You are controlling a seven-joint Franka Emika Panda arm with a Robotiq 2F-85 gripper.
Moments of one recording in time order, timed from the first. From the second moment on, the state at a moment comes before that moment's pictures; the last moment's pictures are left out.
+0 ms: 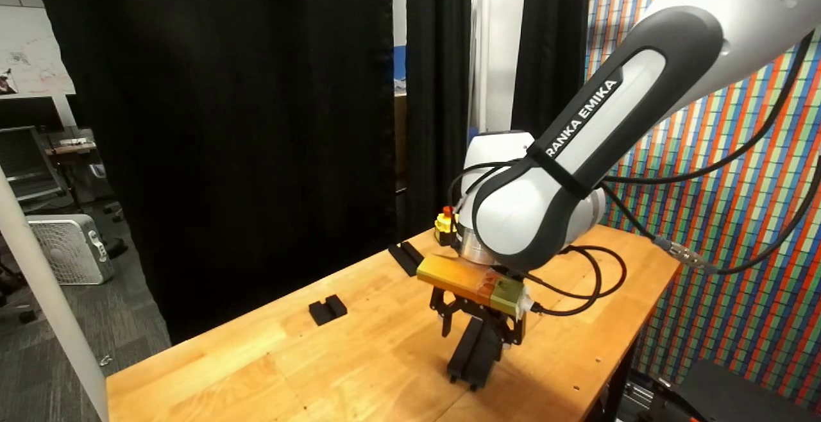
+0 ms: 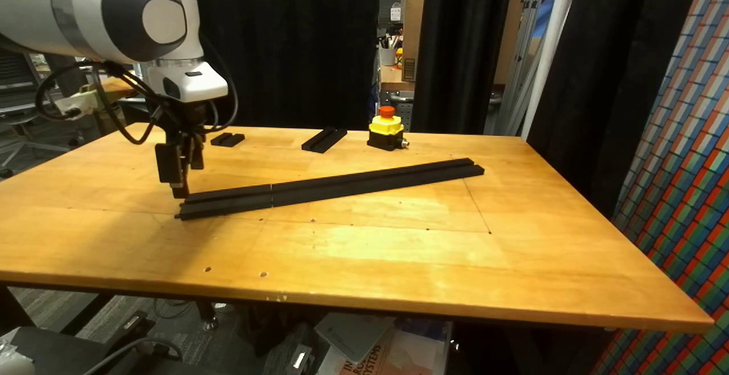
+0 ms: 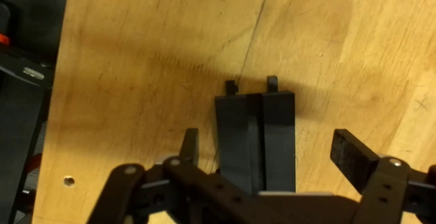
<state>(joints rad) 0.10 -0.03 0.30 -2.63 0.22 2.65 1.33</state>
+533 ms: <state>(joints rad) 0.15 0.09 0.24 -2.58 0.13 2.68 1.39</state>
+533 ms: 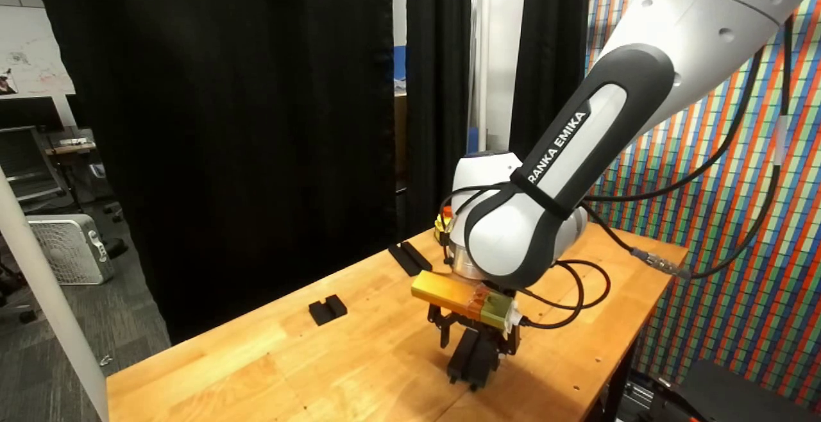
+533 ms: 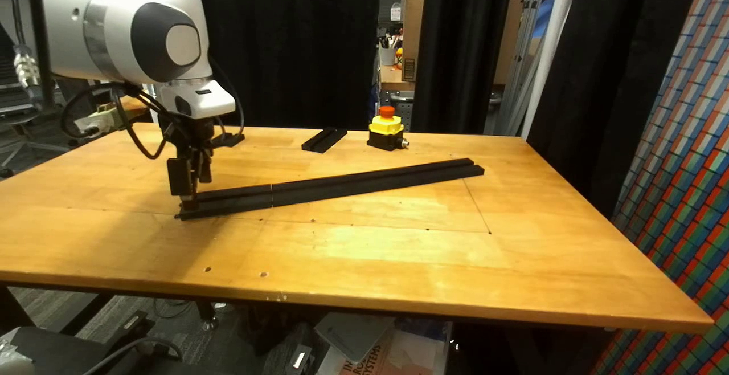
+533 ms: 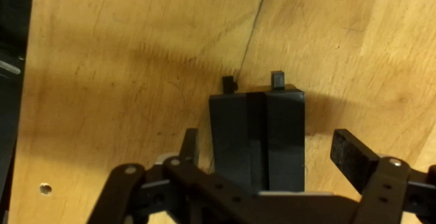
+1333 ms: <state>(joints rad) 0.18 0.14 0.18 -2.56 0.05 2.68 1.31</state>
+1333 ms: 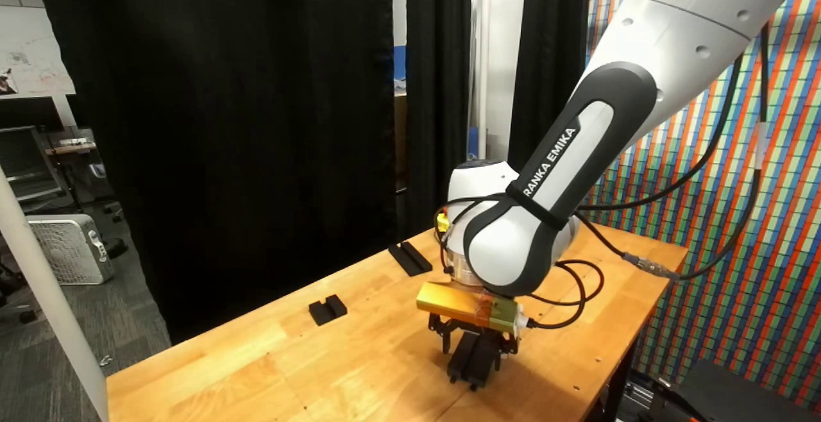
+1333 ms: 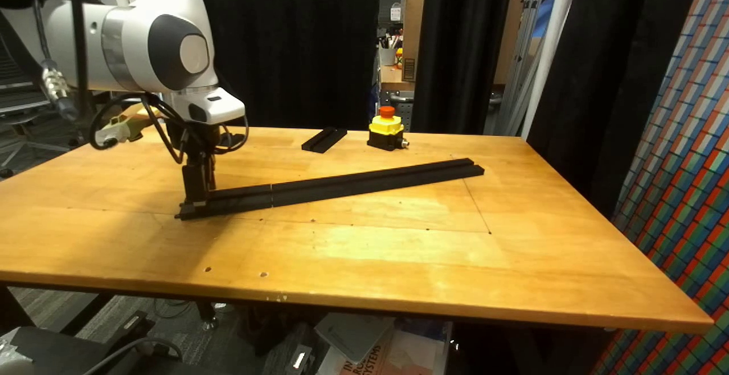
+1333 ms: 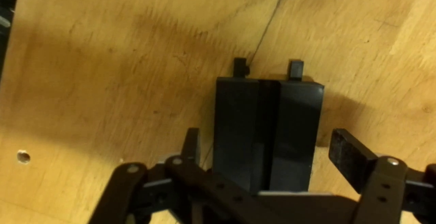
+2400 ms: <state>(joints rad) 0.24 0.12 0.16 -2.56 -0.04 2.70 1.39</state>
